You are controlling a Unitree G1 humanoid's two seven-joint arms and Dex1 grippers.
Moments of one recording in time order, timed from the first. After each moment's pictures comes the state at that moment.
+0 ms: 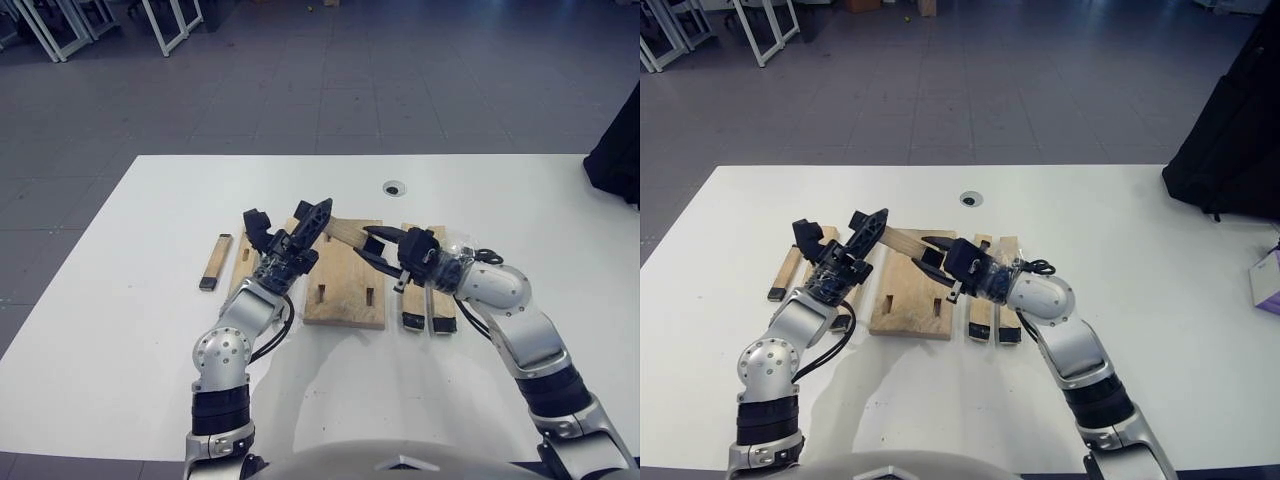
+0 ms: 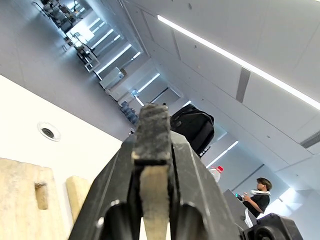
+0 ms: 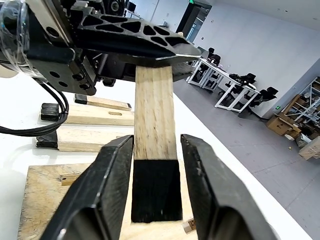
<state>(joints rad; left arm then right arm) -0.08 0.03 0.15 -0.26 -1.08 0.58 -0.34 -0.24 -0.40 0.29 -0.29 0.08 0.15 0.69</state>
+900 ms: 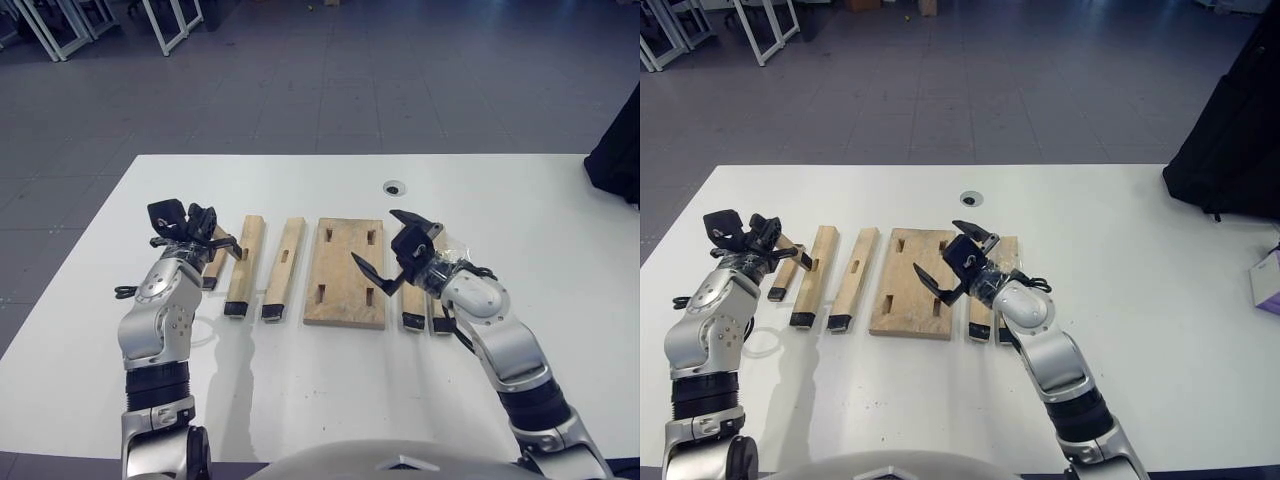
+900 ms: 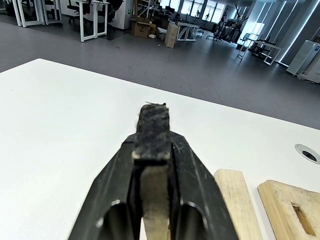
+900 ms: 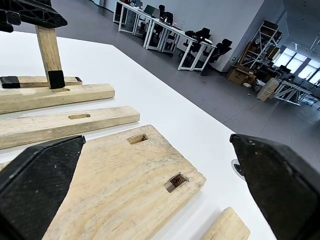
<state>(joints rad) -0.19 0.33 0.30 -0.06 -0.47 0.49 -0.03 -0.18 -0.29 0.31 -0.34 -0.04 0.38 0.44</state>
